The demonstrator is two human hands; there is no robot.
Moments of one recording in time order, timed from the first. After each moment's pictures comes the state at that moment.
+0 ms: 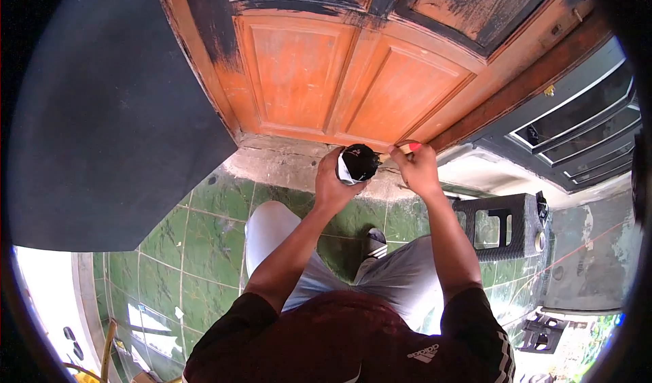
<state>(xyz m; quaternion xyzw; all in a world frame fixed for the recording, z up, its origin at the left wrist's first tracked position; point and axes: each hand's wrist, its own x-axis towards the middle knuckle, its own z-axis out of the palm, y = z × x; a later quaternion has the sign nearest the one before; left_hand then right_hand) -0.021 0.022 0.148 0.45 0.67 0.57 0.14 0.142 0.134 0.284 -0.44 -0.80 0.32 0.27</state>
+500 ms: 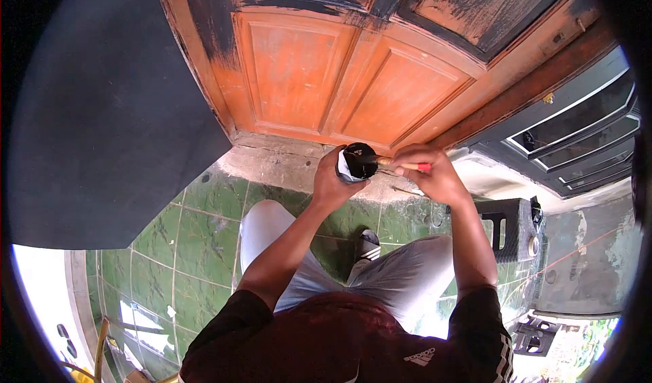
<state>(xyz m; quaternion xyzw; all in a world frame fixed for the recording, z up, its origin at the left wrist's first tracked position) -0.024 0.039 0.147 0.47 0.62 0.60 0.19 0.169 0.139 0.347 -0.25 -0.88 0.37 0.15</state>
